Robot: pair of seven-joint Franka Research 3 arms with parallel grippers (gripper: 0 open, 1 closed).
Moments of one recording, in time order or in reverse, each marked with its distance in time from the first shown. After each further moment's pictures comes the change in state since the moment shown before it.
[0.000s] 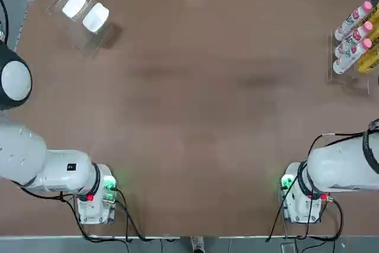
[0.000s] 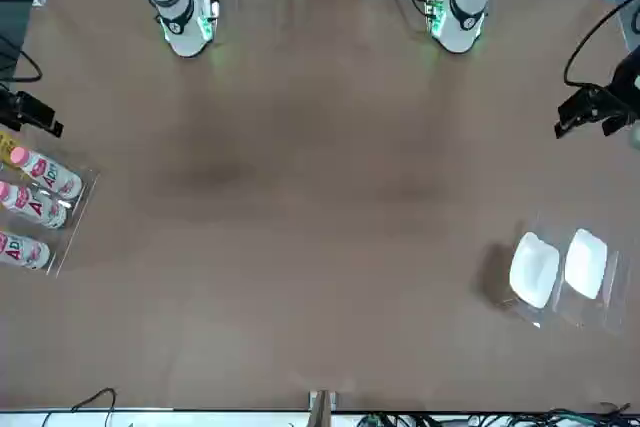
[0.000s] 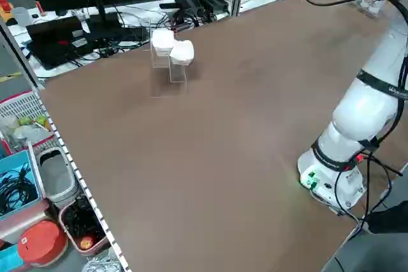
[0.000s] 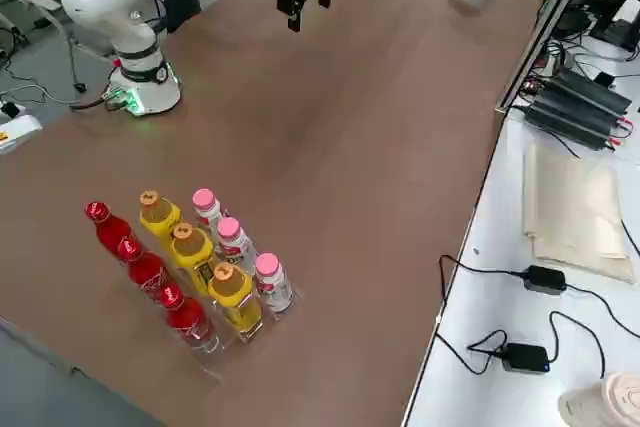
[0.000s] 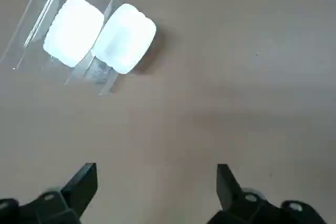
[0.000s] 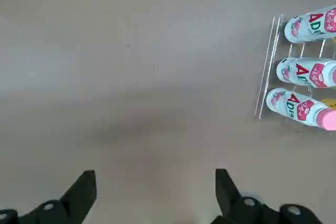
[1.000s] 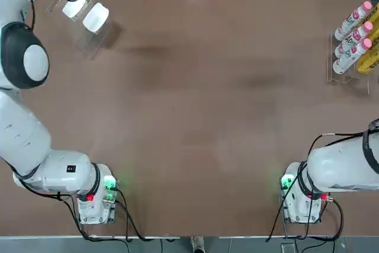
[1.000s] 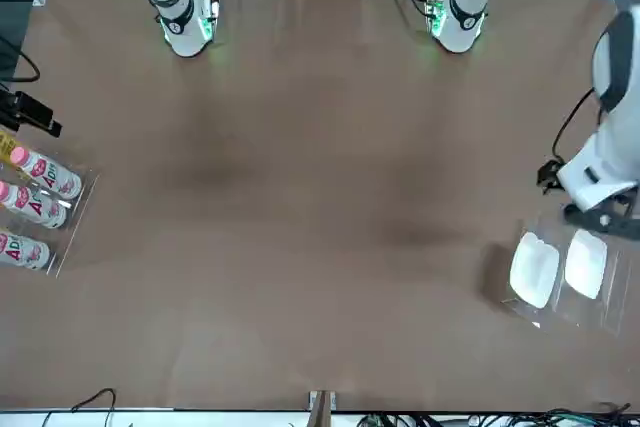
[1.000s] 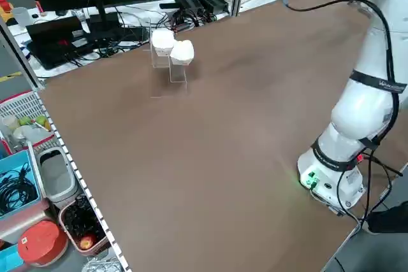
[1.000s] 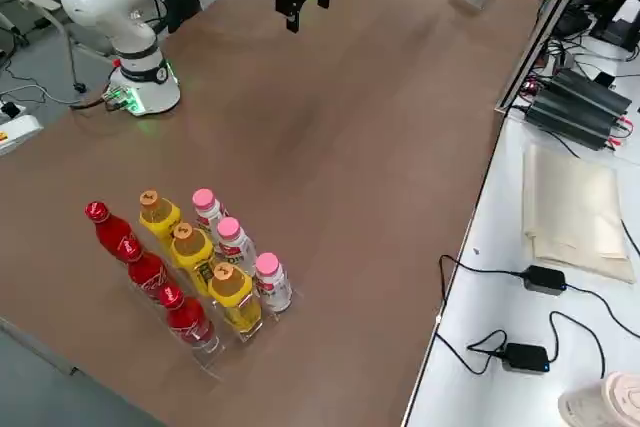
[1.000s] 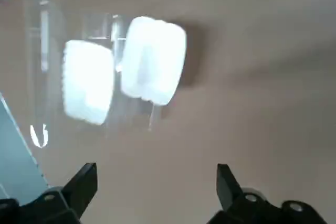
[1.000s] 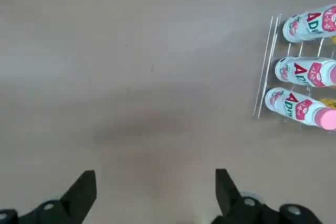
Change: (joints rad) left arm -0.065 0.237 -0.014 -0.069 0.301 0.216 0.255; right arm -0.004 0.000 -0.003 0.000 0.000 0.000 -0.001
